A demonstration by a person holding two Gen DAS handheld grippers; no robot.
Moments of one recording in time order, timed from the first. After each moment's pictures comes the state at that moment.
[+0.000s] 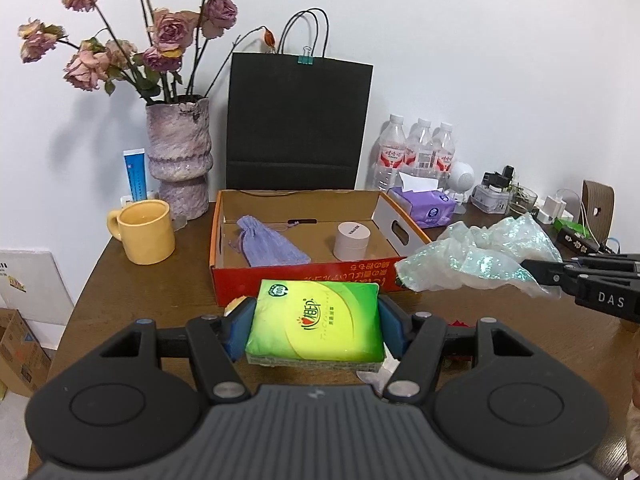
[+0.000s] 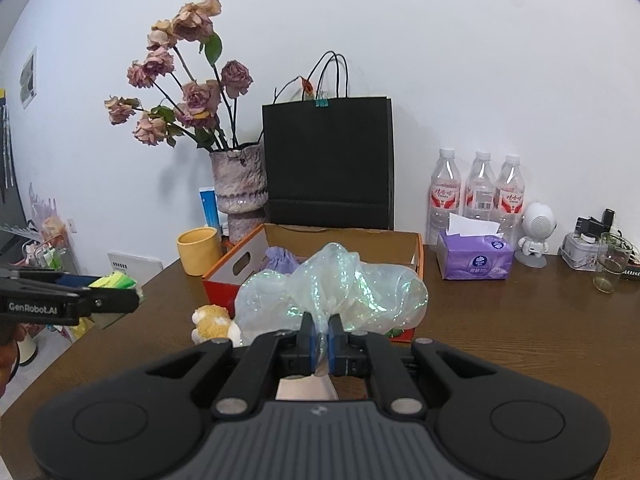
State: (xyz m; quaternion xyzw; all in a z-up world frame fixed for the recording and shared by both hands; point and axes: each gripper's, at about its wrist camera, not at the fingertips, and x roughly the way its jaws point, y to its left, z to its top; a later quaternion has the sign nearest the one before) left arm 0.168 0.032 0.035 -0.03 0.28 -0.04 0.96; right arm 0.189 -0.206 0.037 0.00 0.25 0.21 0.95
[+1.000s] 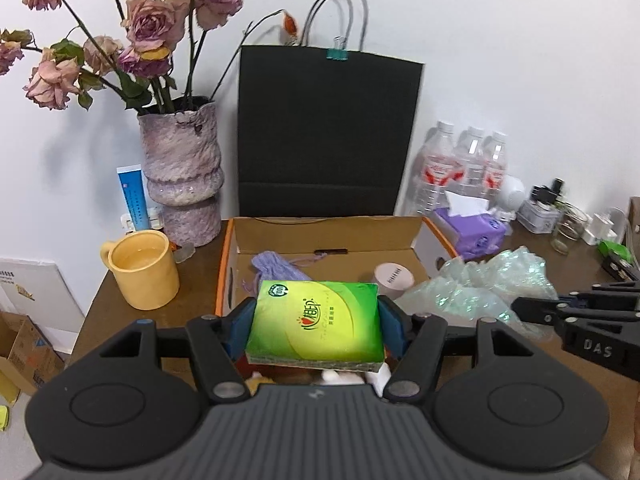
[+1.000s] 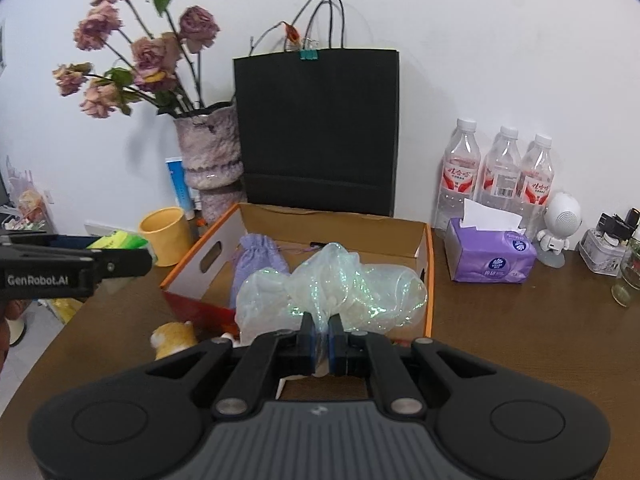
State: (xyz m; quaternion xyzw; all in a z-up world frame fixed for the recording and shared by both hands) left arm 0.303 0.038 0.052 -0.03 0.31 0.01 0.95; right arm 0.317 -0.166 0.041 -0.02 0.32 0.19 0.93
